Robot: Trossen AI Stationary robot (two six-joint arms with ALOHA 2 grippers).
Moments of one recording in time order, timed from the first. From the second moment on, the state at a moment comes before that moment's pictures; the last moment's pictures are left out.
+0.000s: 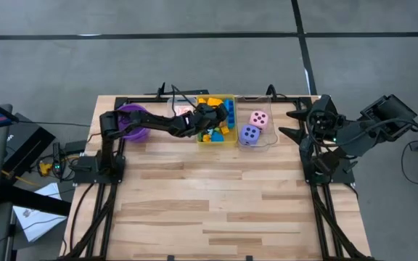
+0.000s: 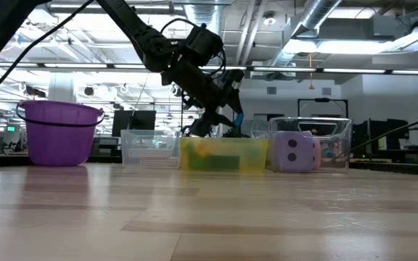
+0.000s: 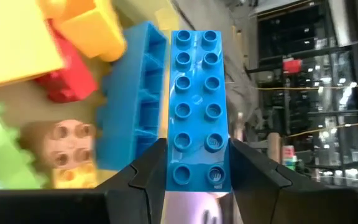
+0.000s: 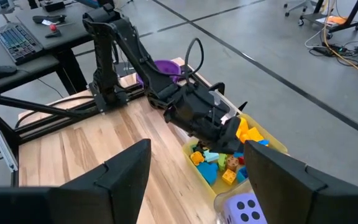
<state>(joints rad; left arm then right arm) 0.29 1.99 1.23 0.32 -0.38 -1.48 0.59 1.39 2.19 -1.56 0.92 0.72</state>
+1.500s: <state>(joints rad) 0.30 1.99 1.22 0.32 -0.40 -1.47 0.59 1.39 2.19 -1.56 0.91 0.73</state>
